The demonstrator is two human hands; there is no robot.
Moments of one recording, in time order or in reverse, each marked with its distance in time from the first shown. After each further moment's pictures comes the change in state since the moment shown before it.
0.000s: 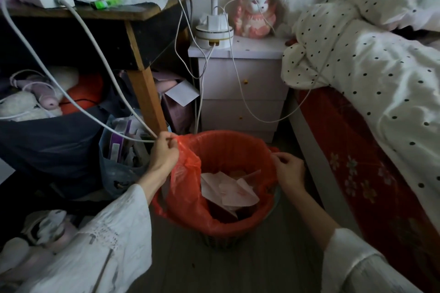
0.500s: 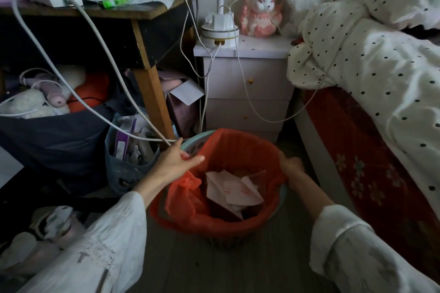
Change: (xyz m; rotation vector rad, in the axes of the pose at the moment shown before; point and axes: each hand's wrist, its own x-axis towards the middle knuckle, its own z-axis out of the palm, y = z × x) left_hand -0.014 -0.004 -0.014 0.214 -0.353 0.000; right_hand 0.033 0.000 0.008 -0.163 -0.064 0.381
